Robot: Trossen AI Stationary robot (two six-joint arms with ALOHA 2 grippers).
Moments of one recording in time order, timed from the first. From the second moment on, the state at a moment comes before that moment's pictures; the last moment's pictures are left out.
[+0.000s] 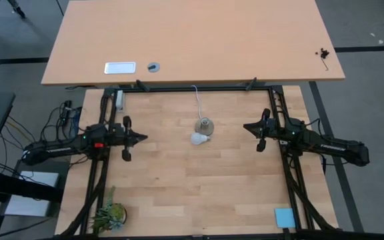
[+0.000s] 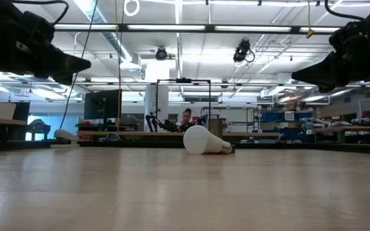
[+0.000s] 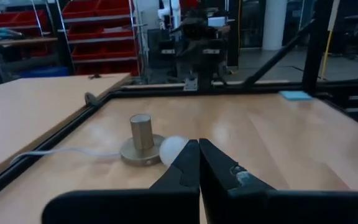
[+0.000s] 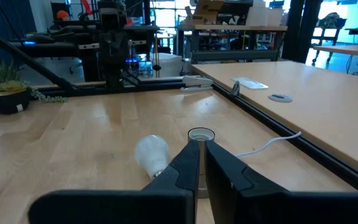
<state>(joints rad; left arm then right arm) 0.15 0.07 0.01 0.05 0.07 0.05 -0.29 0.09 0.01 0.03 0.00 0.00</state>
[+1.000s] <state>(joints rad) 0.15 0.07 0.01 0.11 0.08 0.05 -0.29 0.09 0.01 0.03 0.00 0.00</state>
